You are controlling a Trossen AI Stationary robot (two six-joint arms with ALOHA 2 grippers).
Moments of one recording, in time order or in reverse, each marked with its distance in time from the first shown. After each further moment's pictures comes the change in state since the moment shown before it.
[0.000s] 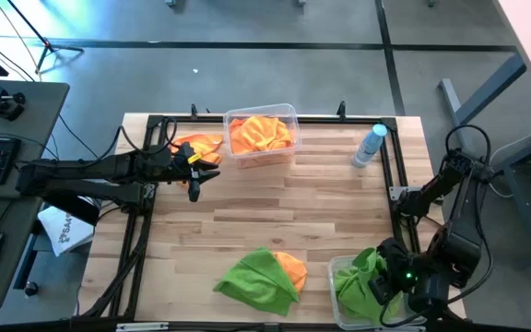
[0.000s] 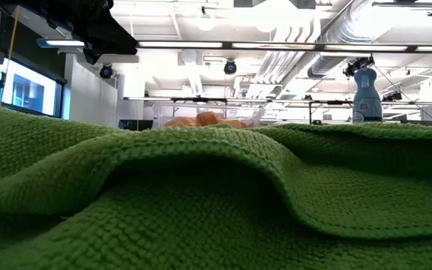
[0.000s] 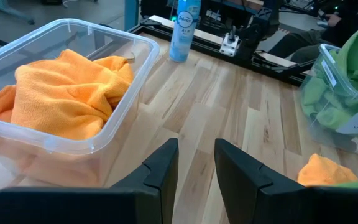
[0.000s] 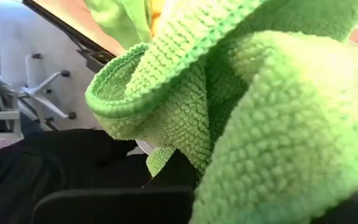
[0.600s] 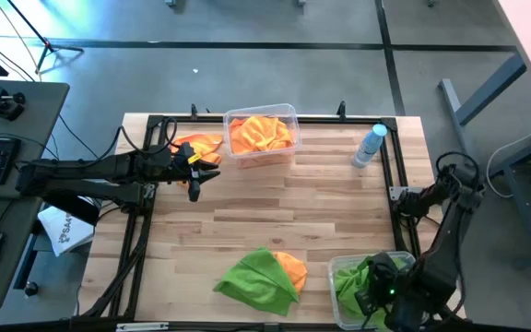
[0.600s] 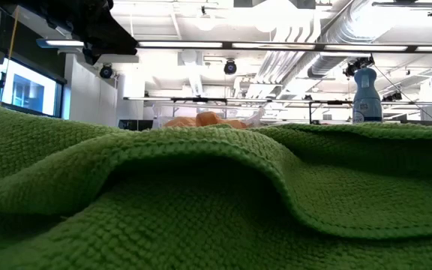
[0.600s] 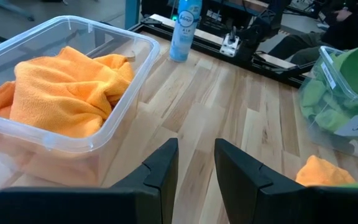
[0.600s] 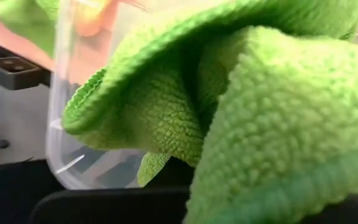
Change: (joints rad) left arm 0.000 0.000 0.000 -0.002 0.000 -0.019; right arm -0.008 0.186 0.000 -0.040 -0.107 0.088
